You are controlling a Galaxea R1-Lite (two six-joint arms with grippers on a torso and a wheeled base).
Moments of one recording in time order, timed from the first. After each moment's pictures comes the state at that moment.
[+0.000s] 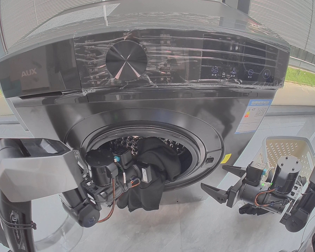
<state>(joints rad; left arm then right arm) -0.59 2.23 -0.64 -1.52 0.04 -0.12 0.56 1.92 -0.17 -1.54 0.16 0.08</state>
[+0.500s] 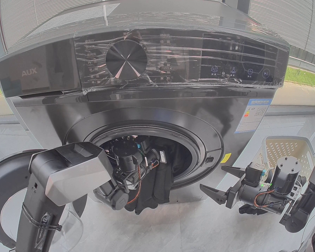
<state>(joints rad) -0.58 2.50 -1.11 -1.48 0.06 -0.14 0.57 1.92 -0.17 -1.54 0.16 0.08</state>
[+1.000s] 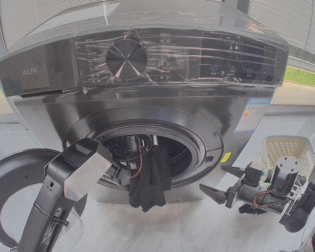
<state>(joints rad) -0.47 2.70 -1.63 -1.12 0.13 -0.10 0.57 1.92 -0.17 -1.54 0.16 0.08</state>
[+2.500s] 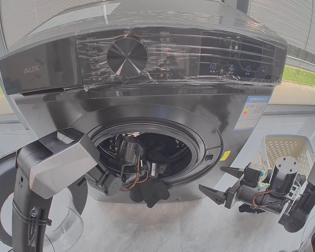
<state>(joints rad) -0.52 2.42 -1.19 -0.74 0.01 -0.15 0.57 1.93 -0.18 -1.54 0.17 0.08</state>
